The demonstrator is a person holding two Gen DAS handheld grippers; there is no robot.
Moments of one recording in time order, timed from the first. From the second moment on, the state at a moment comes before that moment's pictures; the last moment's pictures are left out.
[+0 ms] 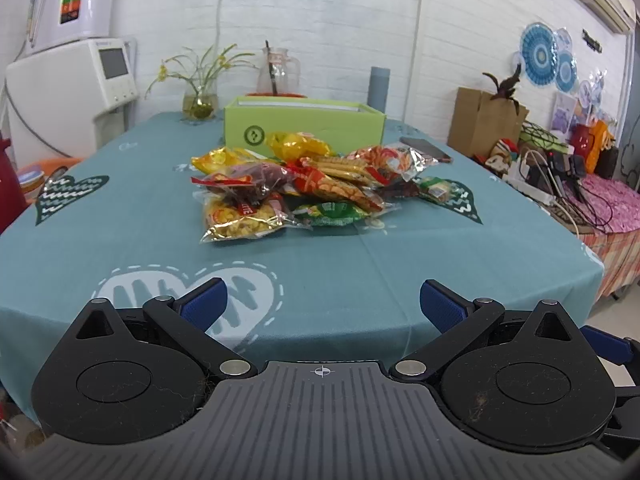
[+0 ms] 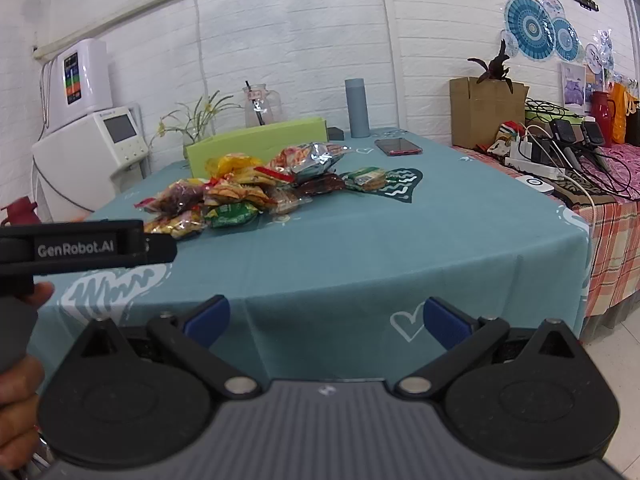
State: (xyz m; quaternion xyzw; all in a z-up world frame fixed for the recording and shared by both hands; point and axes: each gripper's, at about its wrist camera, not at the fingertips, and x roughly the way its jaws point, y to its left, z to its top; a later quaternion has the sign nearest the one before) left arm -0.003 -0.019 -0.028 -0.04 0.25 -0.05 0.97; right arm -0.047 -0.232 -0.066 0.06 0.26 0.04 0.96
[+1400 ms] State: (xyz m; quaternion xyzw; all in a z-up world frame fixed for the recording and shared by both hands) left arm 0.022 -0.011 -0.029 -0.04 0.26 -0.03 0.96; right arm -0.015 -0.227 -0.063 0.06 0.22 0.07 0.97
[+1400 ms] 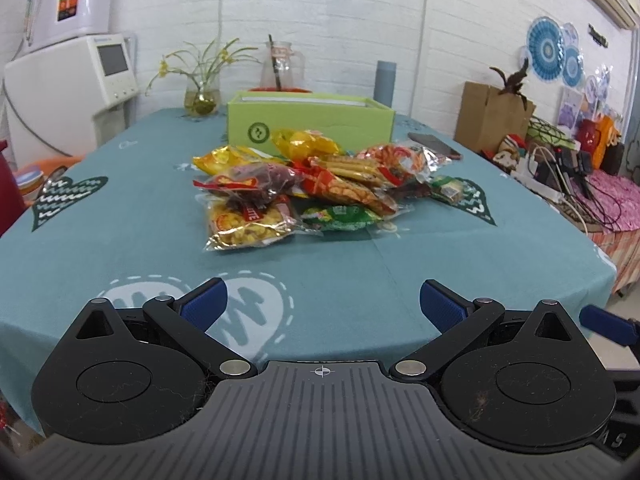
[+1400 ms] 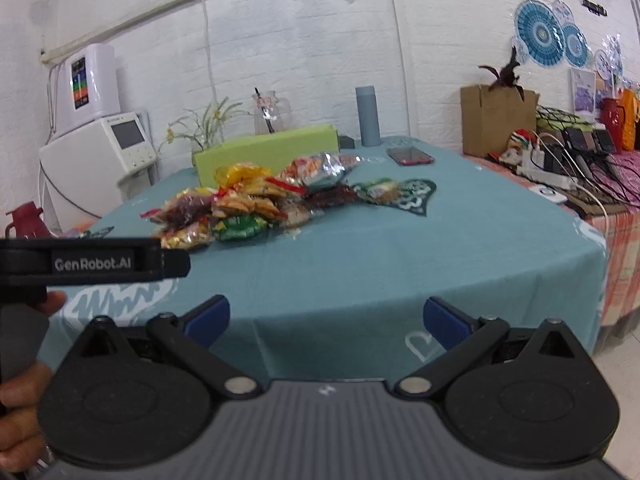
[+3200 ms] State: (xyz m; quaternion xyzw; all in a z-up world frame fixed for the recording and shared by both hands) left arm 0.275 0.145 0.052 -0.12 0.30 -0.22 0.92; right arm 0.268 -0.054 0.003 -0.08 0.25 0.38 0.89
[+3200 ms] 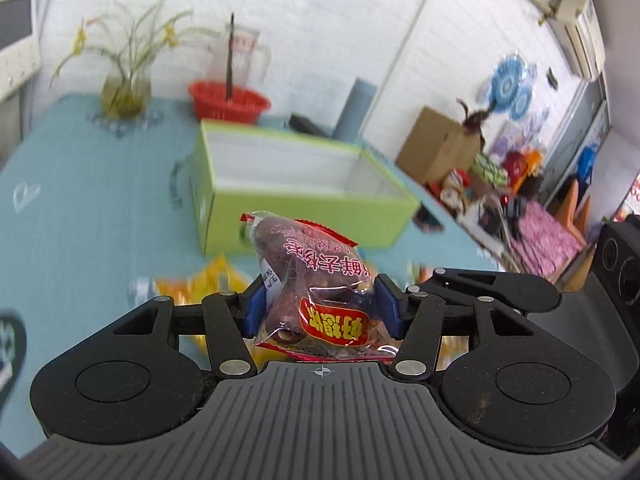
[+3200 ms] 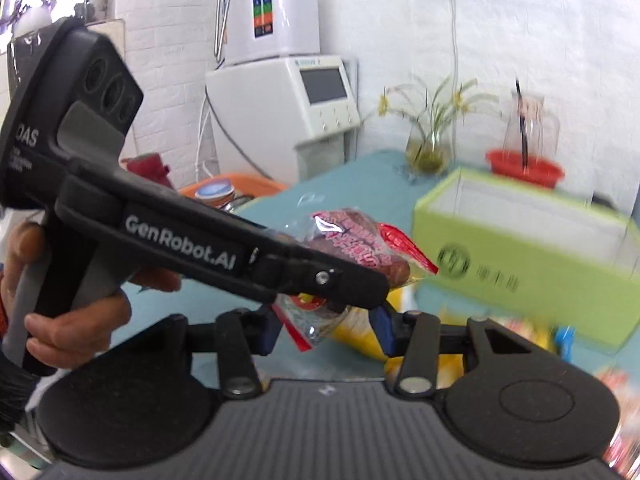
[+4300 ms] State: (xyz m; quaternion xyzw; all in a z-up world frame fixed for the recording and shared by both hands) left arm 0.251 0.096 0.041 -0.09 0.29 -0.19 0.93; right arm 0.202 -0.165 0.006 -0.02 0.24 0.30 0.92
